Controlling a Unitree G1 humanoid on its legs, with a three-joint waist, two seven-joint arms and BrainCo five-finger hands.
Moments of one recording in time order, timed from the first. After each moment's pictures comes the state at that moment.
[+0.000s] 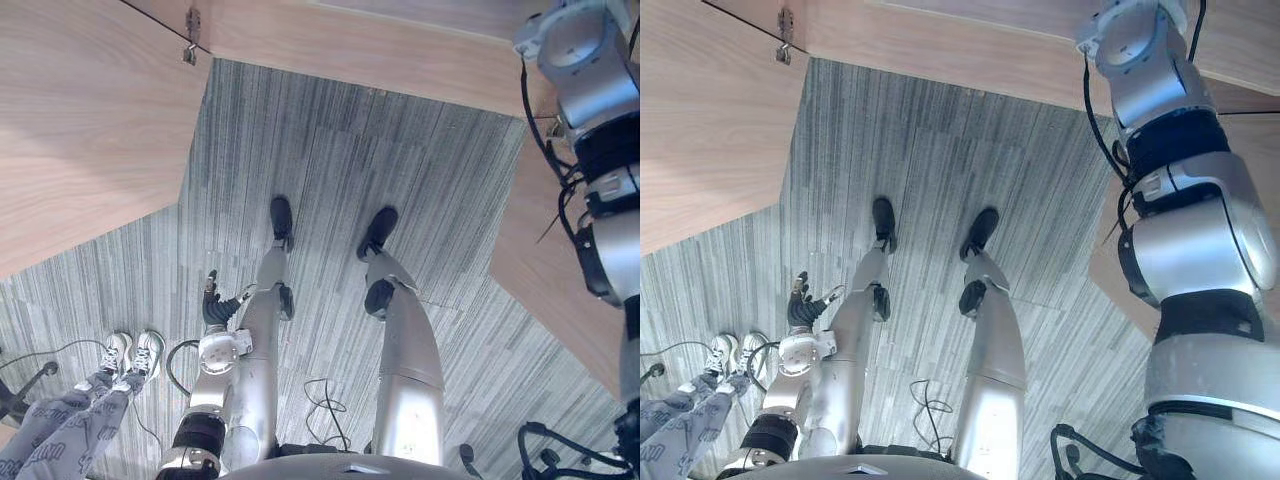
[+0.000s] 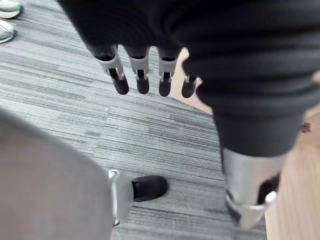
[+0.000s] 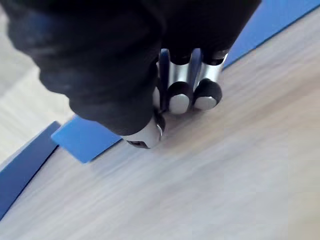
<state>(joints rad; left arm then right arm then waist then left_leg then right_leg) -0.10 -0.03 0.05 0.50 0.00 -0.13 0.39 -1.43 -0.78 0.54 0.89 0.04 -0.05 -0.36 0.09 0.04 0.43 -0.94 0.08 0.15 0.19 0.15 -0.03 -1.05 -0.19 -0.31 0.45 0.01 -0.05</state>
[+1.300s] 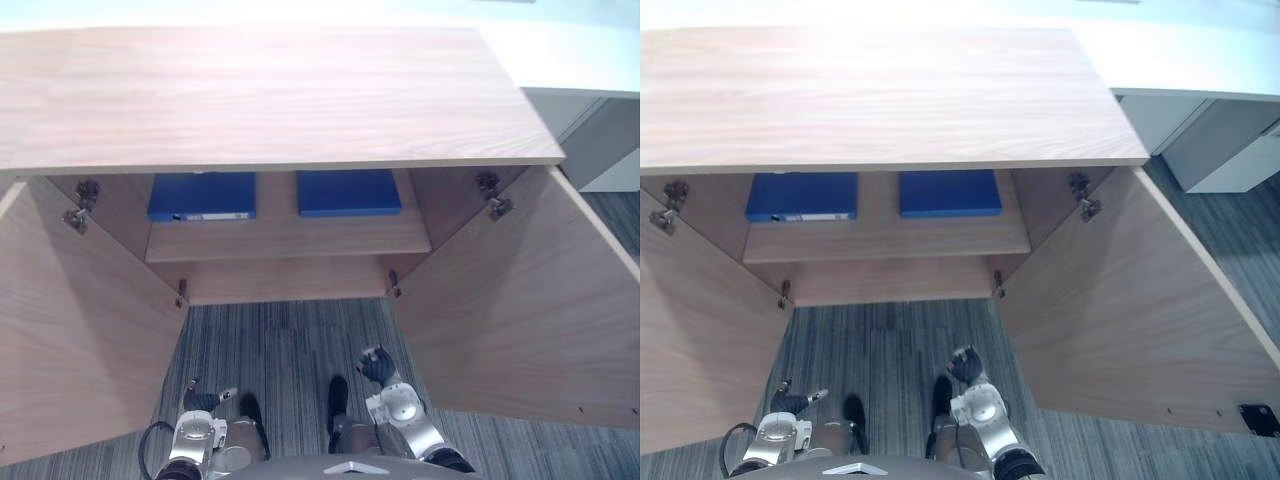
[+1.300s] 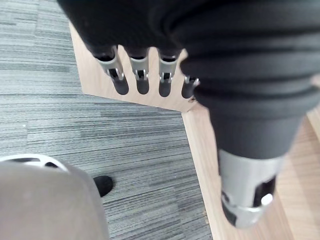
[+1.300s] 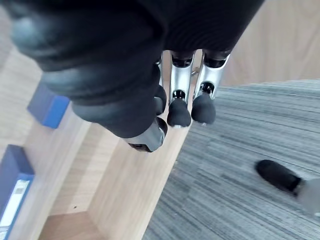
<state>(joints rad) 0.02 0.05 0.13 0.99 0.20 0.02 0.31 0.00 -0.09 0.17 0.79 -0.24 -0.10 -0.23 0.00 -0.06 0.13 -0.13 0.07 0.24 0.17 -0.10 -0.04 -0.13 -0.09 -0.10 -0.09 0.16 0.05</state>
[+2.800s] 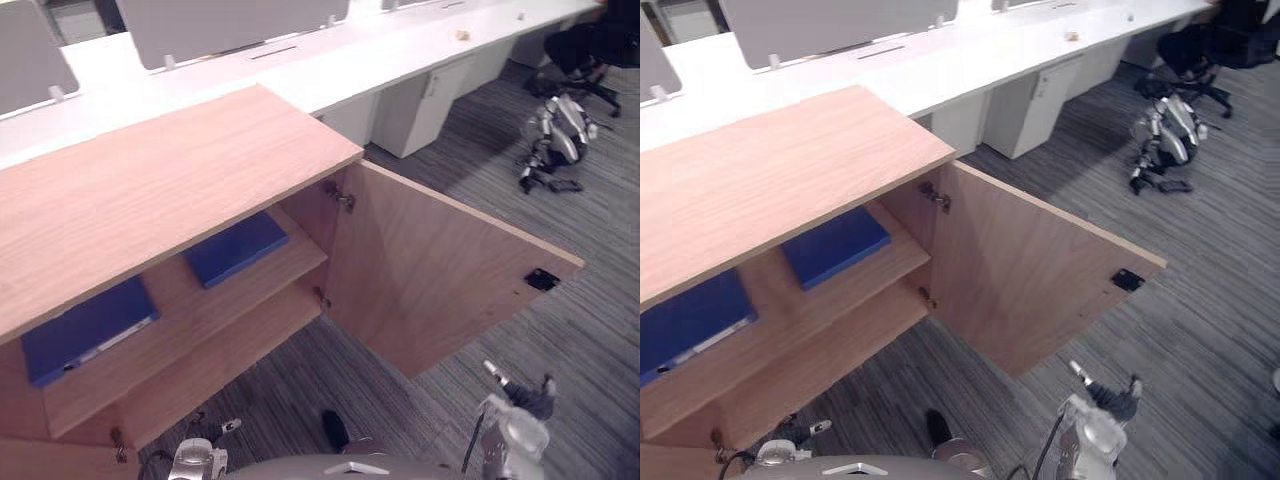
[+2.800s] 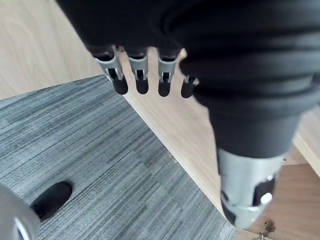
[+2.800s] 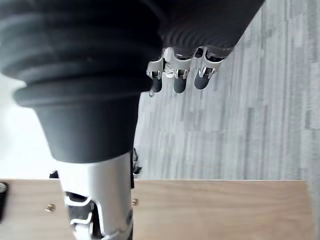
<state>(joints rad) 0.03 0.04 0.16 1.06 0.20 0.04 0.22 0.09 -0.09 -0.58 0.39 0.17 -0.07 -0.36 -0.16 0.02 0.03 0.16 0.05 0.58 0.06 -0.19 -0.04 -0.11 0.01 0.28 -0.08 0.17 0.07</state>
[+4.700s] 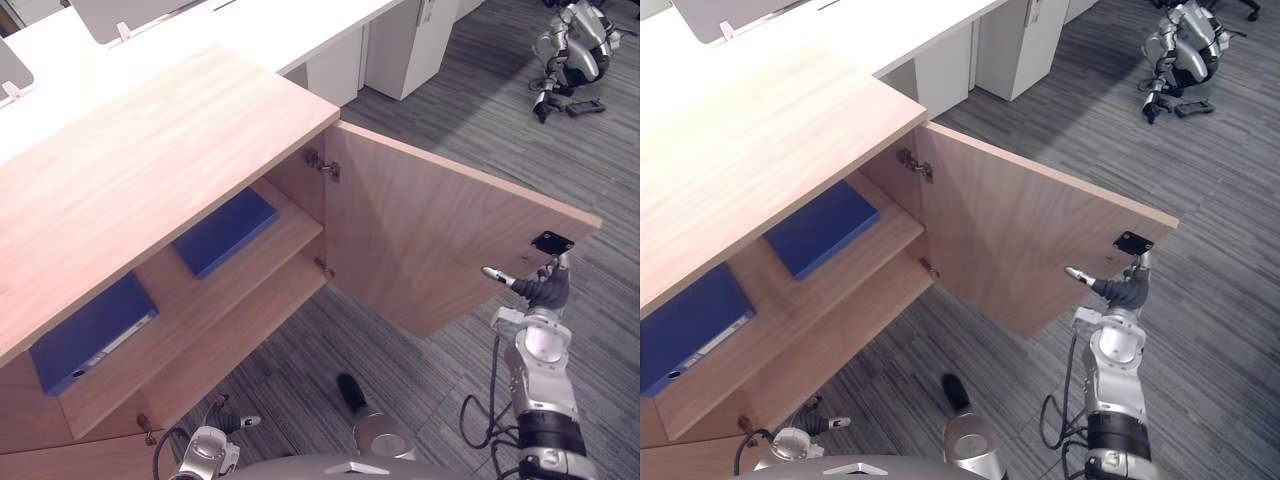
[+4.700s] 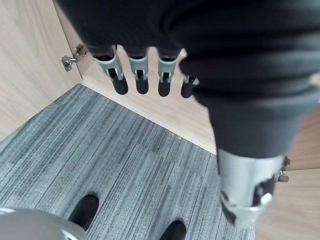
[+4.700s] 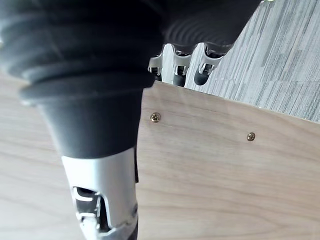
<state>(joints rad) 0.03 0.06 -0.04 1.04 0.28 -0.01 0.17 -0.02 -0.31 -0.32 0.17 0.15 -0.11 -0.27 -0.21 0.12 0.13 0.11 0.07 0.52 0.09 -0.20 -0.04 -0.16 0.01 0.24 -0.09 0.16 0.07</state>
